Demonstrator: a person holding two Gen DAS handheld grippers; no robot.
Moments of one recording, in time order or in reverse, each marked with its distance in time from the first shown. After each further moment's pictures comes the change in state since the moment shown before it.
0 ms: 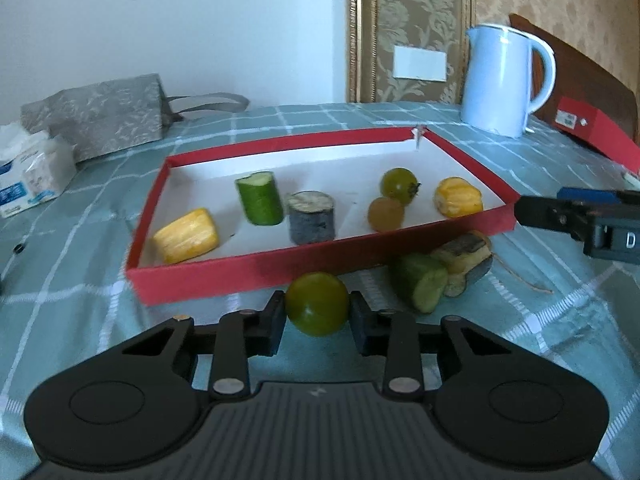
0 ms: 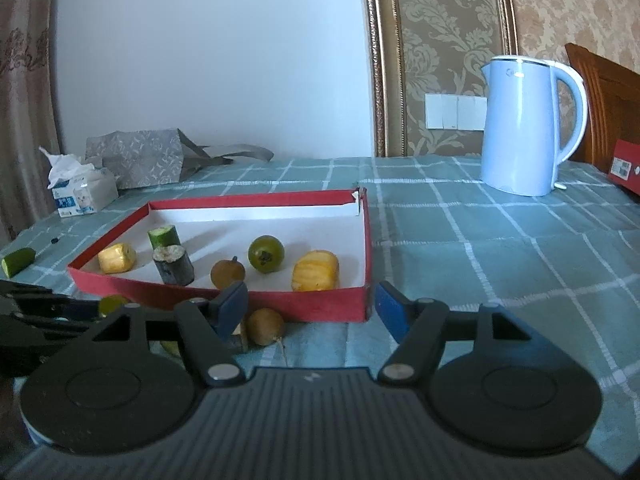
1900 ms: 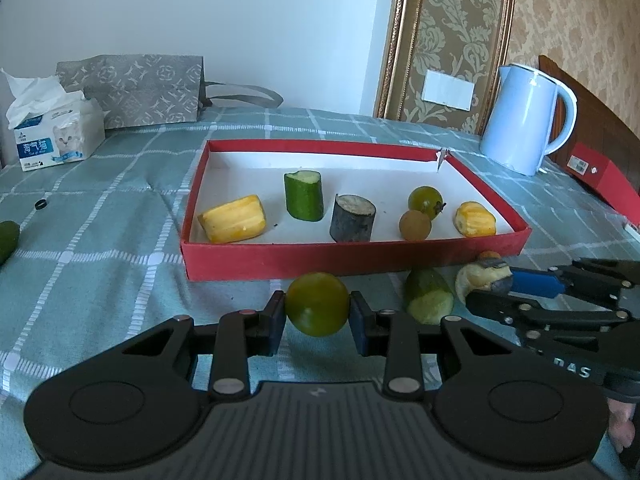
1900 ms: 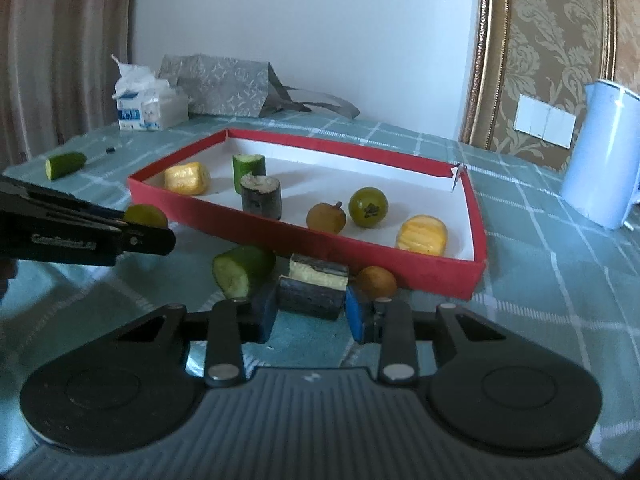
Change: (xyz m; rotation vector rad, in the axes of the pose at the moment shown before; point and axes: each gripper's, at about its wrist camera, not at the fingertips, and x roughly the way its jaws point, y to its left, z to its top) left arm -0.014 0.032 -0.005 -0.148 -0.019 -0.017; right arm 0.020 0.054 -0.017 -0.223 0.112 0.146
